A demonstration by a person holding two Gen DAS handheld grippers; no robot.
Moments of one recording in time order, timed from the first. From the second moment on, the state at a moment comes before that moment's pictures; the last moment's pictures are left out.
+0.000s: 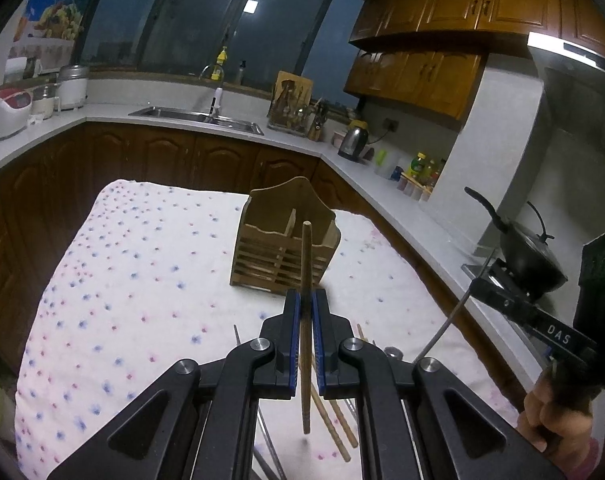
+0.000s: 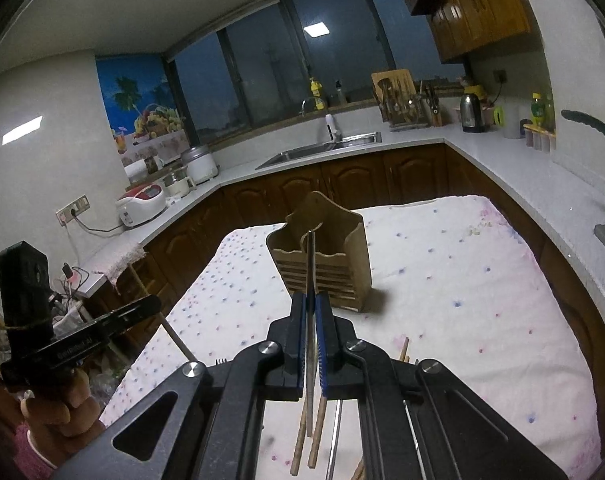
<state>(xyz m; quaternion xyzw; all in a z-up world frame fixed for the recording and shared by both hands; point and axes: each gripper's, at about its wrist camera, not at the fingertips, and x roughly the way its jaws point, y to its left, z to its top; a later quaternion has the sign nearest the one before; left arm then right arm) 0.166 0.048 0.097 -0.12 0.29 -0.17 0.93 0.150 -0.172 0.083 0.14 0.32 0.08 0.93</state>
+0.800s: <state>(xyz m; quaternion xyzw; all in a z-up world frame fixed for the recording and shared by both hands) 0.253 0.053 0.138 -0.11 0.19 -0.14 0.97 0.256 -0.186 0.118 0.14 0.22 0.05 0.96</state>
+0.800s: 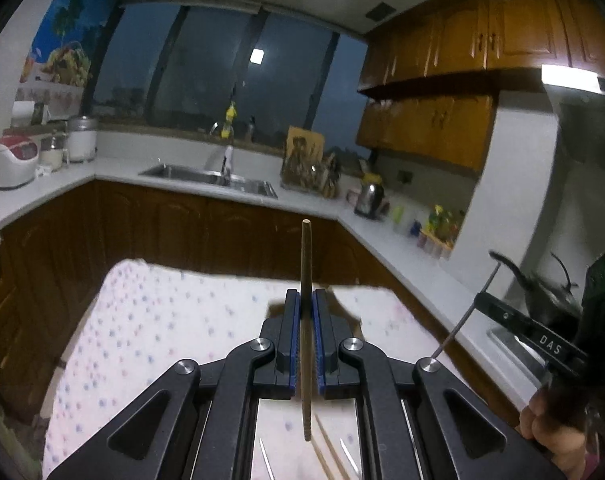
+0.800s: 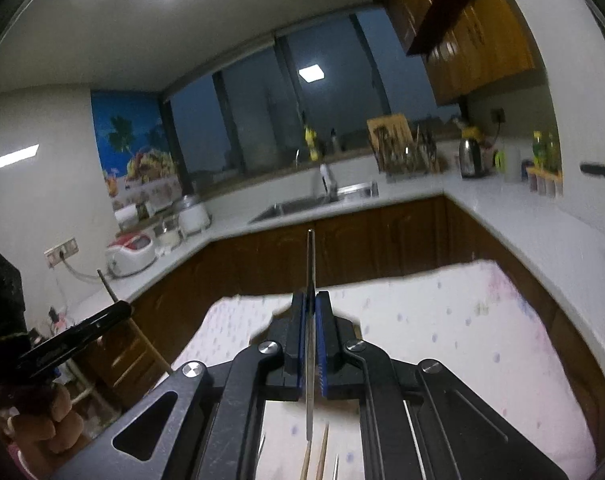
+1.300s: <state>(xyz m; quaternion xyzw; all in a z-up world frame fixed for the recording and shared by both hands) 0.373 0.028 0.081 -0.14 0.14 -0.10 0.98 0.347 -0.197 0.069 0.15 0.21 0.03 0.97</state>
